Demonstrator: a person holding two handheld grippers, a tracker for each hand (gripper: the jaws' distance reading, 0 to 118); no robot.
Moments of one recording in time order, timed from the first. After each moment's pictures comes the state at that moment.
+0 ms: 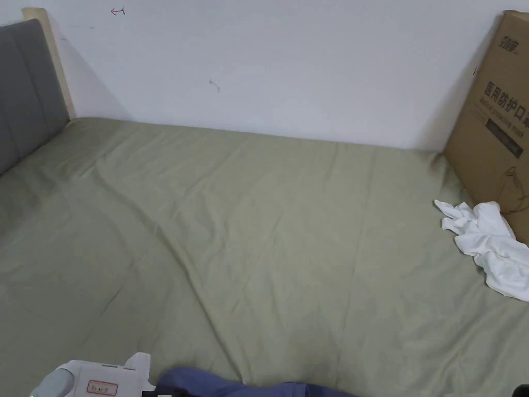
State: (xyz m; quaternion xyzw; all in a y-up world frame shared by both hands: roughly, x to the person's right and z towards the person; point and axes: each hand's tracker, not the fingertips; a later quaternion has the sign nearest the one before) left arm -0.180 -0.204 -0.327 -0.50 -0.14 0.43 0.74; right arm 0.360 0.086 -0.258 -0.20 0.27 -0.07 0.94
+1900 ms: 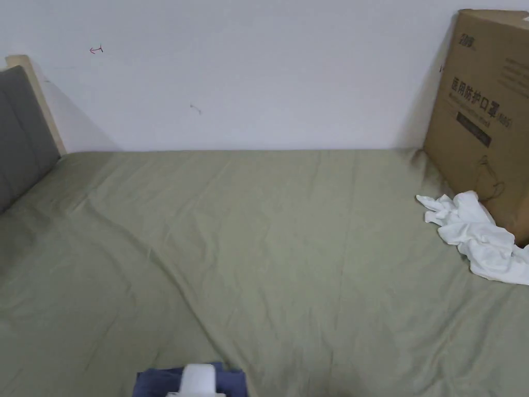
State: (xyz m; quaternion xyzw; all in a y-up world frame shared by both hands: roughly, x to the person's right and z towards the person) left arm 0.014 -0.160 -0.334 -0.45 0.19 0.00 0.87; right arm 0.390 0.053 -0.230 -0.21 0.24 -0.09 0.94
